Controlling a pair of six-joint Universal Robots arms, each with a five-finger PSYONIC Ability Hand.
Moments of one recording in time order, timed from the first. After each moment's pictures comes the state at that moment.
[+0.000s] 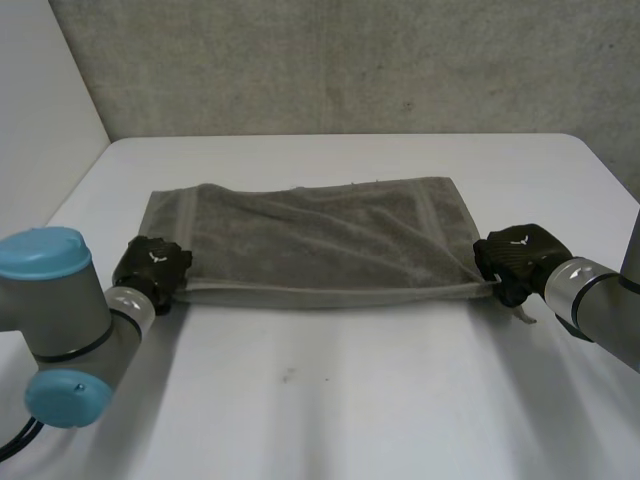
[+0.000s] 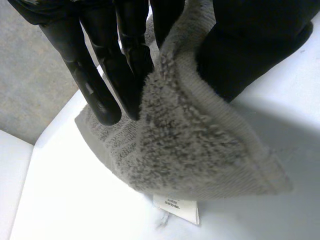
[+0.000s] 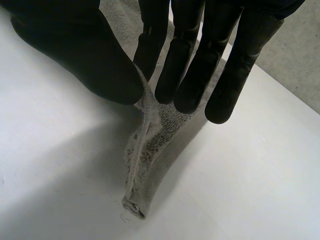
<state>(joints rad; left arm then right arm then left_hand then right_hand) 4.44 -2.08 -1.72 3.46 -1.57 3.74 1.74 -1.14 1.57 0.07 1.30 2.63 1.13 1.17 1.17 1.17 0.98 0.96 1.18 1.19 1.19 0.99</state>
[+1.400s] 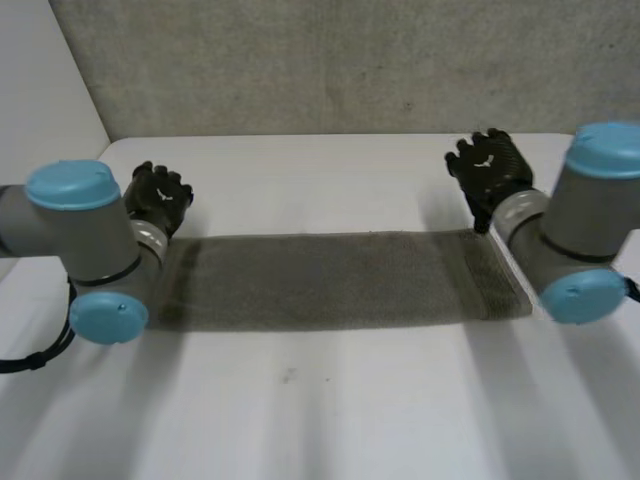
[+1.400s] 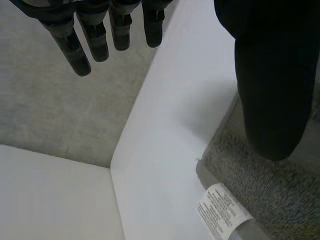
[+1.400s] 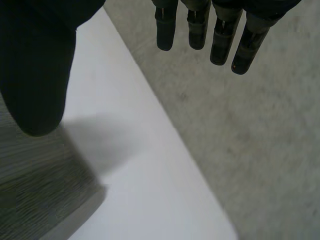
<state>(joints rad) 4.38 -2.22 -1.30 3.35 -1.71 4.01 1.89 -0.96 1.22 -0.13 1.49 2.44 0.17 0.17 0.17 0.17 0.03 0.20 0.21 0.20 0.23 0.05</state>
